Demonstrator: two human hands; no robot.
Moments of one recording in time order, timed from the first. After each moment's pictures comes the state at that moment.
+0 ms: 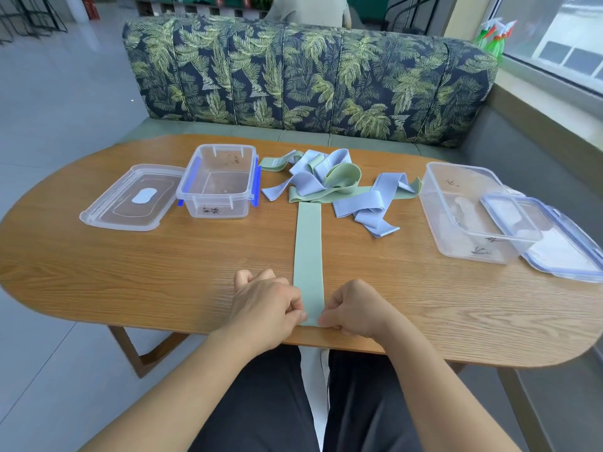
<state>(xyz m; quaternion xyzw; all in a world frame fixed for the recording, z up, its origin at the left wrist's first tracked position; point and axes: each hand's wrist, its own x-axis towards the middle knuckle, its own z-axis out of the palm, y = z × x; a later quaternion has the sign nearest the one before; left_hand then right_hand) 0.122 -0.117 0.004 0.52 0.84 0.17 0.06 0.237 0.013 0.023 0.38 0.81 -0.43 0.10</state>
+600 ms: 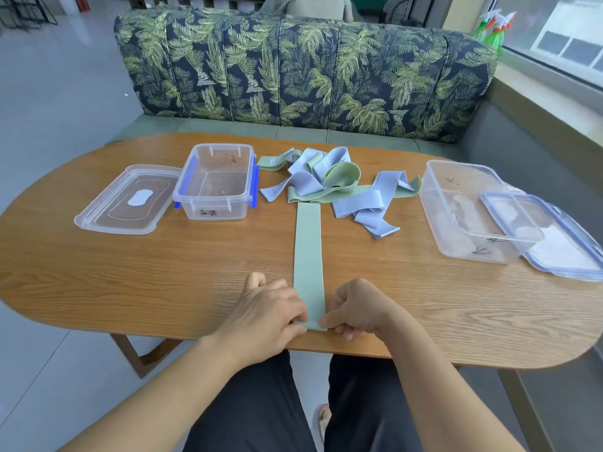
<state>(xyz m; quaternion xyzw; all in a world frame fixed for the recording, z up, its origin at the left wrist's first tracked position) 0.106 -0.123 -0.005 0.65 0.74 0.17 0.01 0.229 0.021 0.032 0.41 0.76 -0.49 0.14</state>
